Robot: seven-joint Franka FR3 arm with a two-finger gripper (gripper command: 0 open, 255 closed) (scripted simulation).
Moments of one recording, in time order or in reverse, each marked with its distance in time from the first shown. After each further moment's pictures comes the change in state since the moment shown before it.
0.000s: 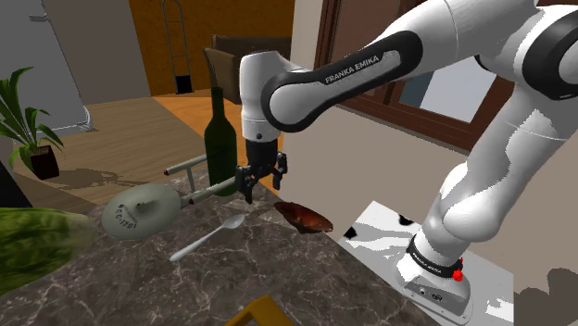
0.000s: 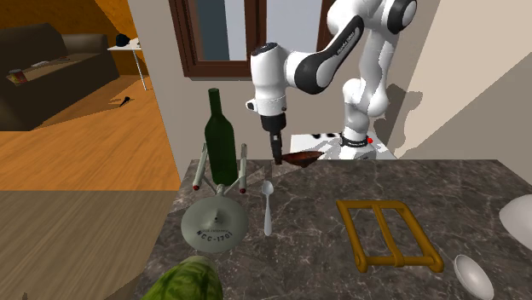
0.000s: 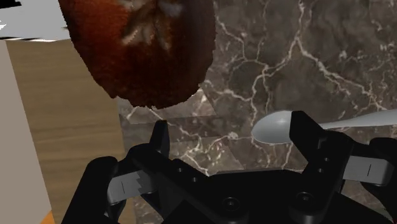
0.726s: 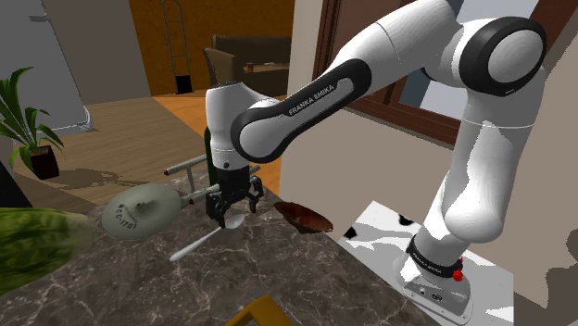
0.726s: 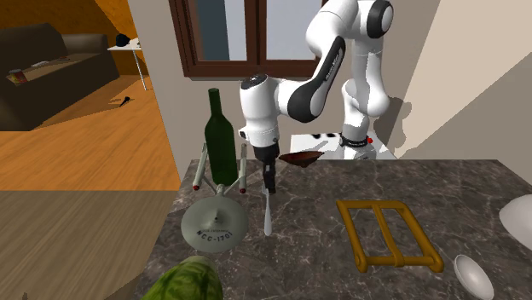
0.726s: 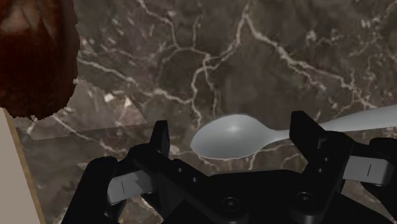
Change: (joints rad) arm 0.062 0.276 0.037 0.144 -0.119 0.098 0.192
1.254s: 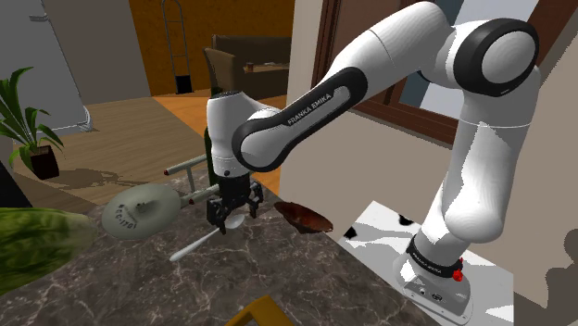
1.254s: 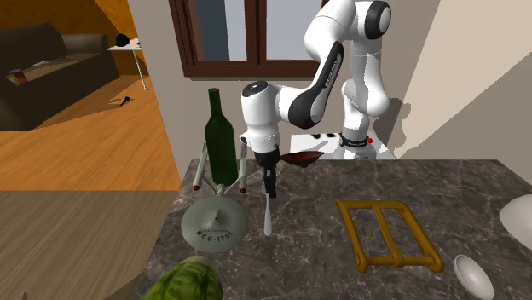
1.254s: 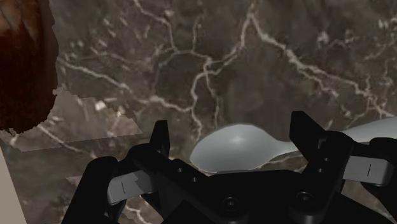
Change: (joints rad) arm 0.006 0.024 -0.002 -0.022 -0.012 0.045 0.009
